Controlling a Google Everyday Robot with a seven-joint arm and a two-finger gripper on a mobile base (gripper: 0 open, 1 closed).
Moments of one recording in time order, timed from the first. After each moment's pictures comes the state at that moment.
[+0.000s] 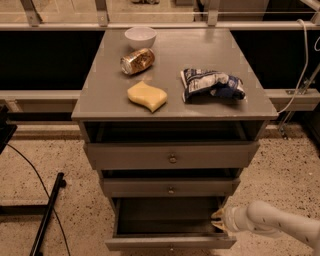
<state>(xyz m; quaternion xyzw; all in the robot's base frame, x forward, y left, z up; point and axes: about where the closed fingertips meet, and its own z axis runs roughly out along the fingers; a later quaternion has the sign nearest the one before) 0.514 -0.248 0.279 -0.68 0.67 0.04 0.29</state>
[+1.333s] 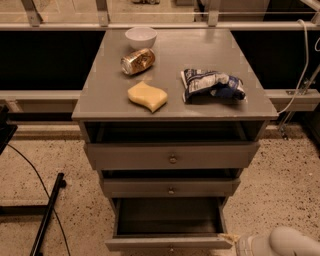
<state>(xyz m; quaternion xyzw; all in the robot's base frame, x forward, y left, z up) 0.365 -0.240 0.358 -0.69 0.67 0.11 0.26</state>
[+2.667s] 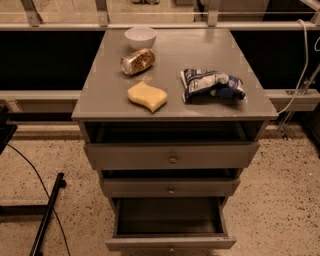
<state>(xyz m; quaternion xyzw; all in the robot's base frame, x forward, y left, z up) 0.257 -0.253 0.510 -0.69 0.66 0.14 0.27</state>
